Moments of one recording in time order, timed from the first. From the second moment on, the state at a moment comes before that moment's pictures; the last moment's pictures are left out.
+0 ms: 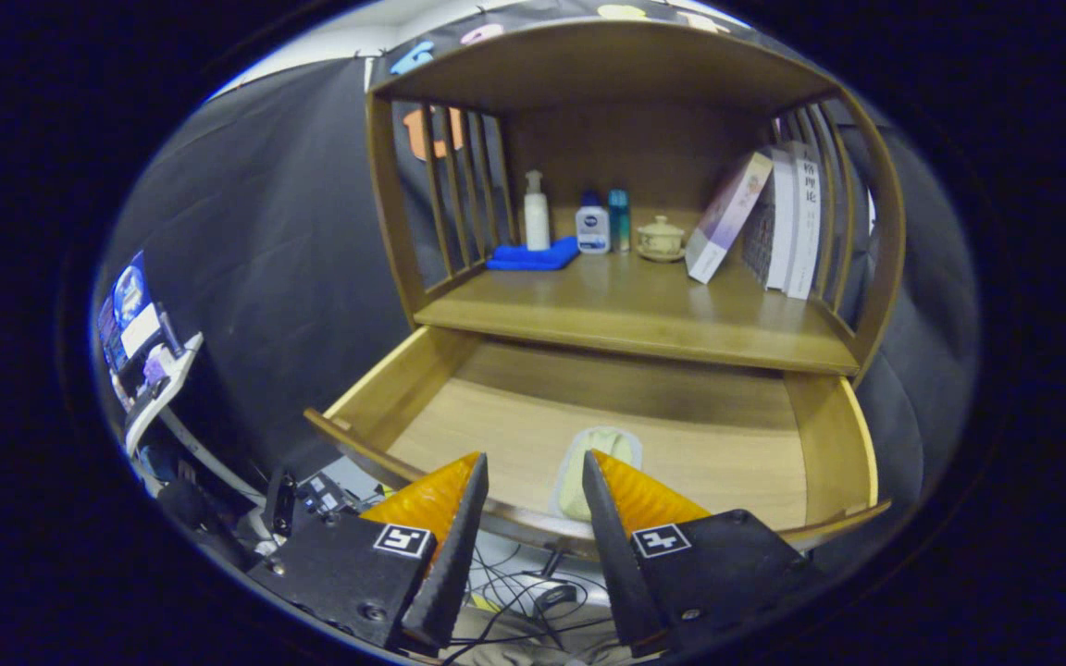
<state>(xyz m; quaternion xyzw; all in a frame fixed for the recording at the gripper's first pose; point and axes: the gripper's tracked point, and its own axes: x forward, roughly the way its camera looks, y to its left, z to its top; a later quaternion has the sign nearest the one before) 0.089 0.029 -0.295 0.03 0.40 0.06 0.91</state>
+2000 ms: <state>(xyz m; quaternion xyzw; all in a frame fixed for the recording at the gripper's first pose) 0.179 -0.023 -0.252 0.09 0.49 -0.02 0.87</state>
